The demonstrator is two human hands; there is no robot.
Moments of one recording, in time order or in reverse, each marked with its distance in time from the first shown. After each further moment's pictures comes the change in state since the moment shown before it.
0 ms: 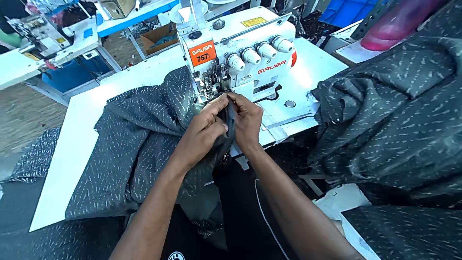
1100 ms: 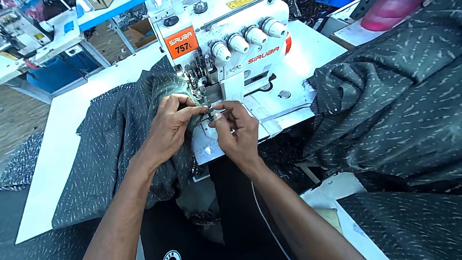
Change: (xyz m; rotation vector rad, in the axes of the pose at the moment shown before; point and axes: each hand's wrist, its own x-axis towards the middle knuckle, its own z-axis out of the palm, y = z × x) left_hand 0.010 -0.039 -0.044 0.723 0.080 0.265; right_hand -0.027 -0.024 -0.019 0.187 -0.102 0.074
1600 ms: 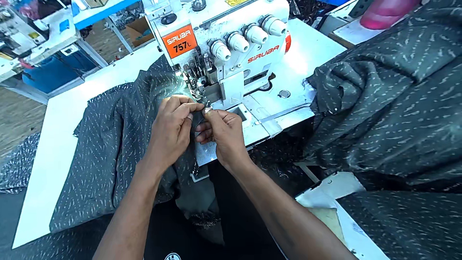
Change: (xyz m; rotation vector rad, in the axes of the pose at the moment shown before) left_hand -0.001 0.011 0.009 0.024 0.081 -0.070; right_hand 0.007 -0.025 0.024 0.600 0.015 0.749
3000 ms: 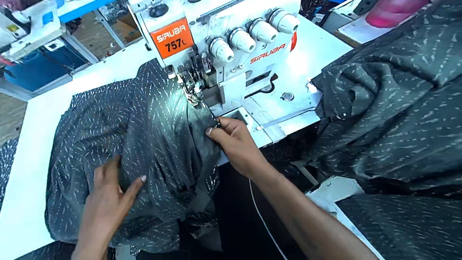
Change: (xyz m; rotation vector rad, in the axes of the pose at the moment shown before) left_hand -0.143 -0.043 -0.050 0.282 -0.082 -0.735; right_hand 0.007 0.003 -0.046 -0.248 -0.268 -0.024
